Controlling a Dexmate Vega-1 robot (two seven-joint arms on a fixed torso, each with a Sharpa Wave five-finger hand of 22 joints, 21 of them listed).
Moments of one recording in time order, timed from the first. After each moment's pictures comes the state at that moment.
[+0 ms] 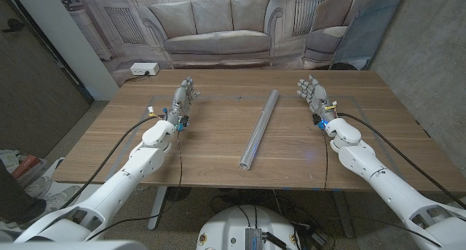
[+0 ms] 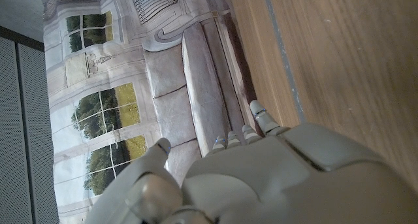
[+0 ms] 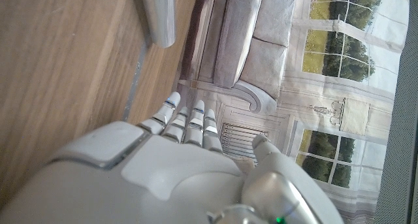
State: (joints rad) left arm 0.85 0.50 0.36 -1.31 -0.62 -0.27 -0.03; left_hand 0.08 0.09 0.39 0.19 0.34 -0.17 0.02 0.18 0.18 -0.17 -0.04 0.19 0.18 -0.17 -0.03 0.19 0.19 -0.17 -0.03 0.77 0.17; right arm -0.85 -0.51 -0.35 -1.31 0.65 0.29 0.03; right_hand 0.11 0.11 0.43 0.12 0.18 0.16 0.07 0.18 0.18 0.20 0.05 0.20 0.18 0.04 0.00 0.19 0.17 -0.04 -0.04 0.59 0.17
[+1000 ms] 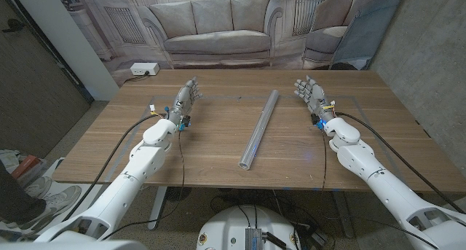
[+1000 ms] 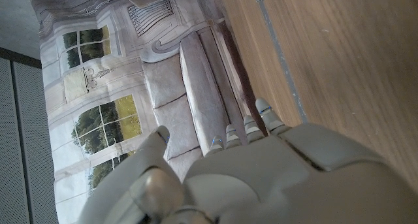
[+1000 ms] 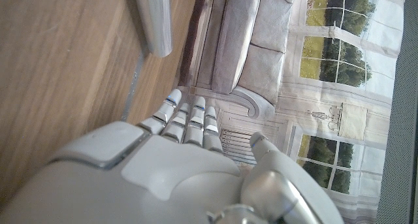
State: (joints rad) left arm 0.91 0.41 0.21 -1.44 -0.44 -0.12 -0.05; left_hand 0.24 0.09 0.42 0.05 0.30 -0.15 -0.07 0.20 0.18 -0.08 0.00 0.22 0.18 -0.07 0.07 0.22 0.18 -0.17 0.10 0.74 0.17; right arm -0.86 -0.47 -0.31 -1.33 0.60 0.25 0.06; right_hand 0.13 0.12 0.44 0.11 0.18 0.20 0.06 0.19 0.18 0.25 0.04 0.22 0.18 0.10 -0.01 0.20 0.17 0.00 -0.04 0.59 0.17
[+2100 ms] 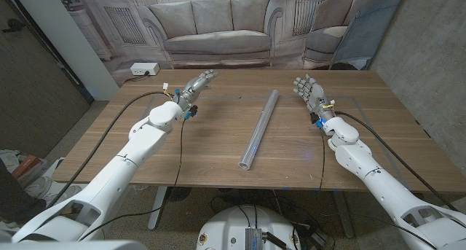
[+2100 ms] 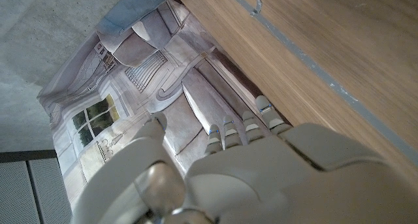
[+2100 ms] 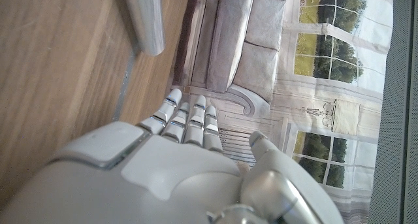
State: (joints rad) left arm 0.83 0.52 0.31 -1.62 -0.18 0.09 -0.04; left_hand 0.37 0.07 0.44 -0.03 0.23 -0.01 -0.07 0.22 0.18 0.05 -0.01 0.24 0.18 -0.02 0.06 0.21 0.19 -0.14 0.10 0.71 0.18; right arm -0.85 -0.44 -0.30 -1.29 0.60 0.29 0.09; right_hand 0.14 0.13 0.44 0.10 0.18 0.21 0.06 0.19 0.18 0.26 0.04 0.22 0.18 0.11 0.00 0.20 0.17 0.01 -0.03 0.59 0.18
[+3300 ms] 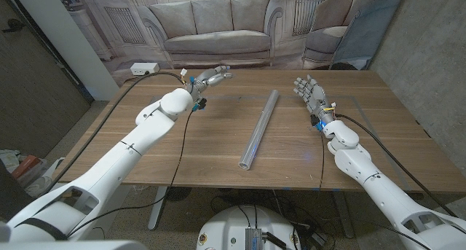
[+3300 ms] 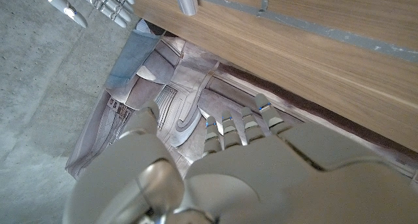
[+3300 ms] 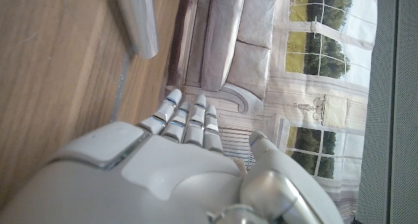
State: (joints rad) left arm 0.74 0.57 0.44 -1.76 0.06 0.25 -0.07; left_hand 0.45 0.03 0.43 -0.10 0.21 0.10 -0.07 0.23 0.18 0.11 -0.03 0.24 0.18 0.04 0.03 0.22 0.19 -0.11 0.09 0.69 0.18; right arm -0.88 -0.43 -0.29 -1.31 0.61 0.34 0.10; right_hand 0.15 0.13 0.44 0.10 0.18 0.22 0.06 0.19 0.18 0.28 0.04 0.22 0.18 0.11 0.00 0.20 0.17 0.01 -0.03 0.58 0.18
